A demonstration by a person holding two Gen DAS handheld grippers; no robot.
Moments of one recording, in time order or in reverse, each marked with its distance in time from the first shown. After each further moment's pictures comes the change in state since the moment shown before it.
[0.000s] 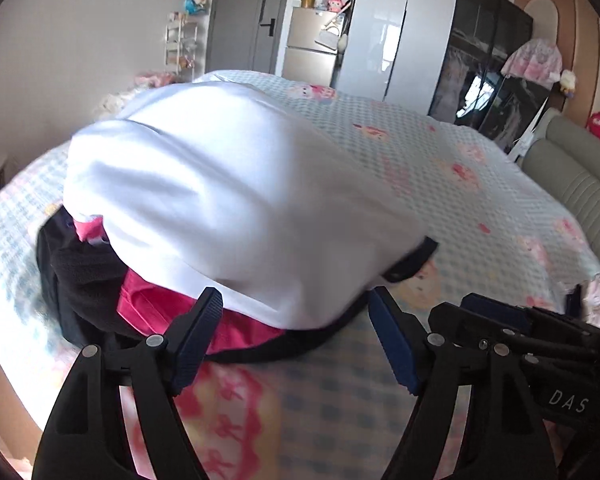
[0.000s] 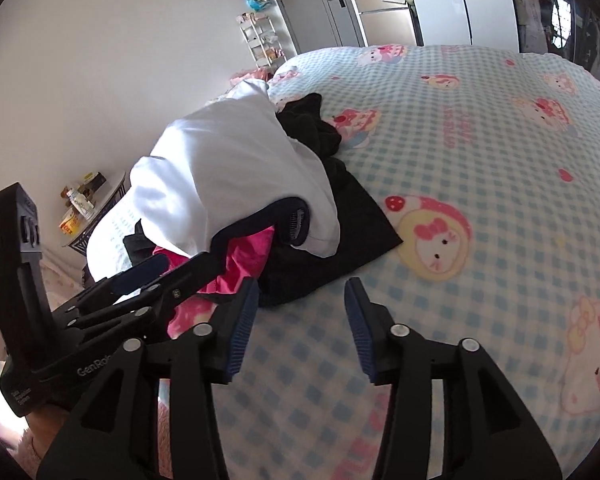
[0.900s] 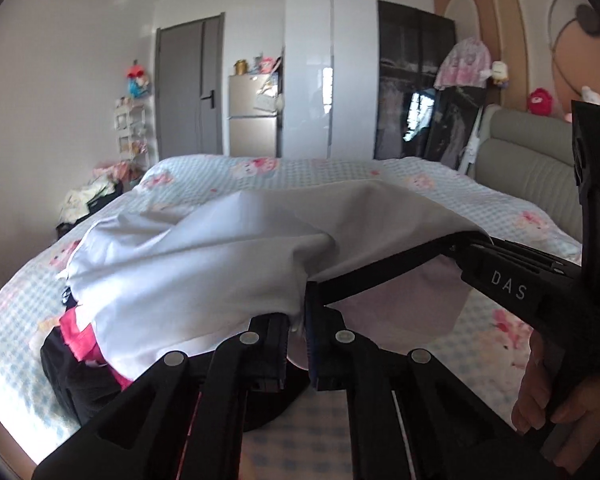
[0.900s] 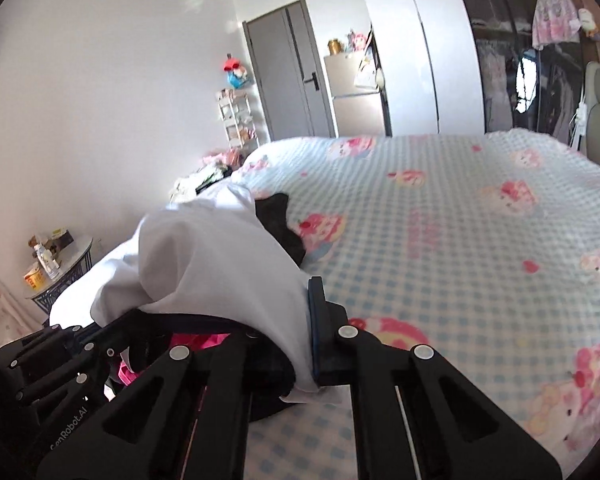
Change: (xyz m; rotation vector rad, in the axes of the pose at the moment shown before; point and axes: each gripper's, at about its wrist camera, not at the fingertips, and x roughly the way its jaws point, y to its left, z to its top) left arm -0.080 -0.072 0.041 0.232 -0.231 -0.155; right arm -0.081 -0.002 0.051 -0.010 -0.402 -0.167
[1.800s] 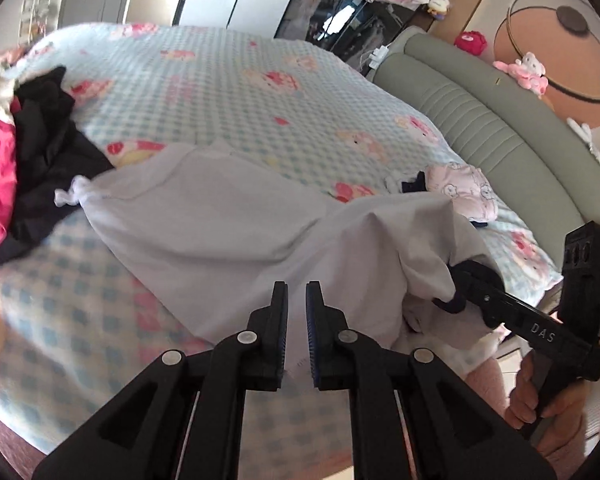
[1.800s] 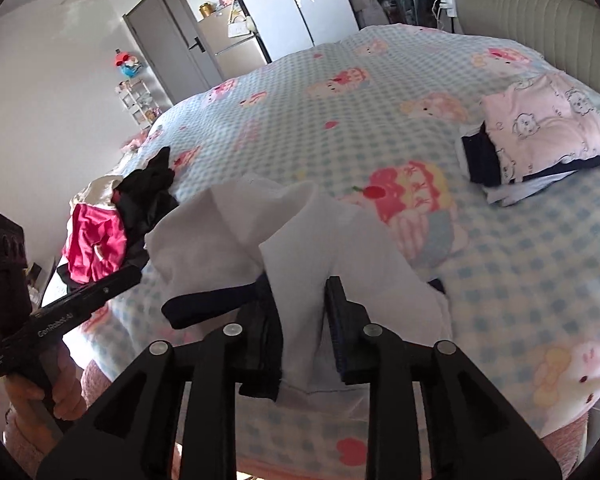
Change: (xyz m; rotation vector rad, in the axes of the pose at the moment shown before) left arm 0.011 -0.139 -0.088 -0.147 0.450 -0.429; right arm -0.193 -0.204 -0.138 0.314 0.278 -0.164
